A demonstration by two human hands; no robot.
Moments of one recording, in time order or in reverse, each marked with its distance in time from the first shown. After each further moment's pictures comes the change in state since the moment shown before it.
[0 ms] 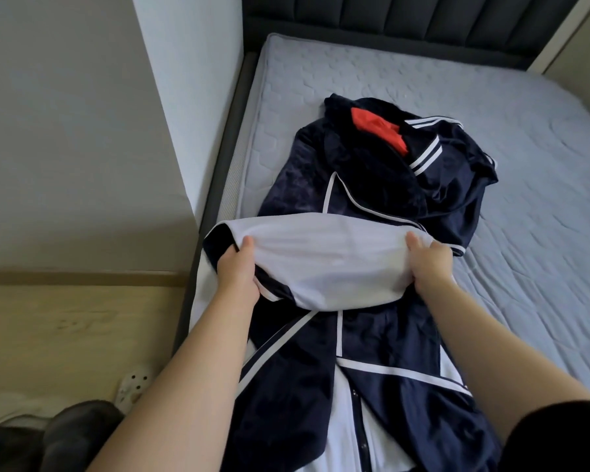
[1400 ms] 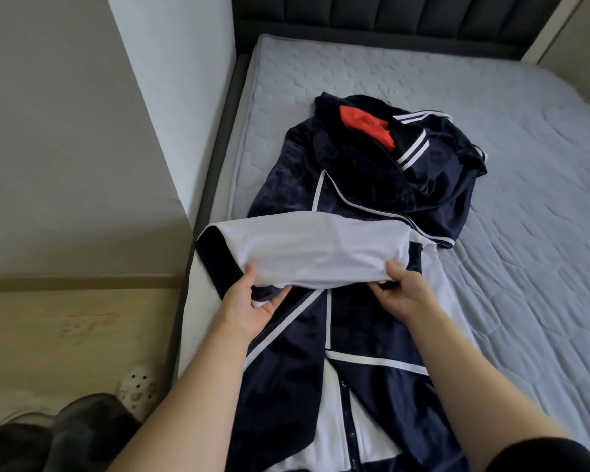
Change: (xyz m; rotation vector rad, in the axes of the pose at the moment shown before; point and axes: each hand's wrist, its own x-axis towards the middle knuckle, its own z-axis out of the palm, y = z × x) left_hand -0.047 -0.024 -0.011 -0.414 -0.165 -0.397; right_hand -0.043 0.027 -0.003 1.040 -0.468 0.548
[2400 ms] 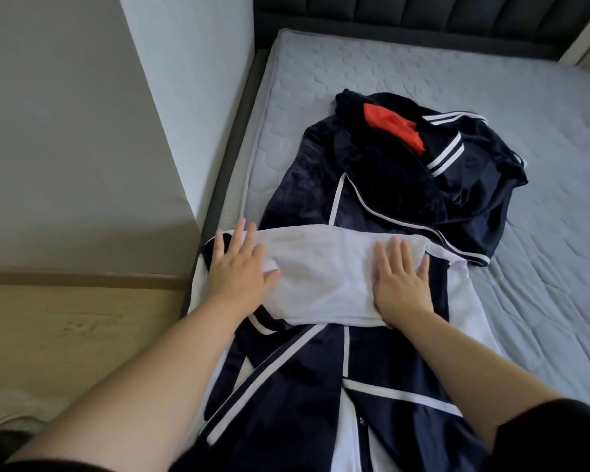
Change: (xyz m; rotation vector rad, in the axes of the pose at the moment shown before) left_hand 0.069 0.047 -0.008 2.440 0.201 1.099; right_hand 0.070 0.020 0.000 -2.325 0.169 -0.945
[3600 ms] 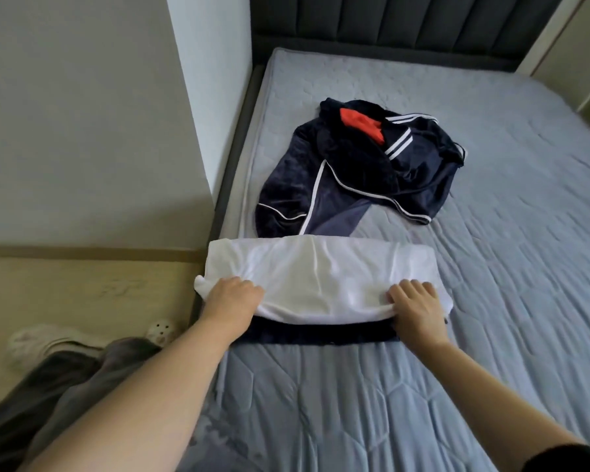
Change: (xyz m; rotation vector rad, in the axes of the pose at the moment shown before) left_hand -0.181 0.026 -0.080 0.062 -0.173 0.254; right_hand -0.208 0.043 -0.058 0.109 0.466 -0.278
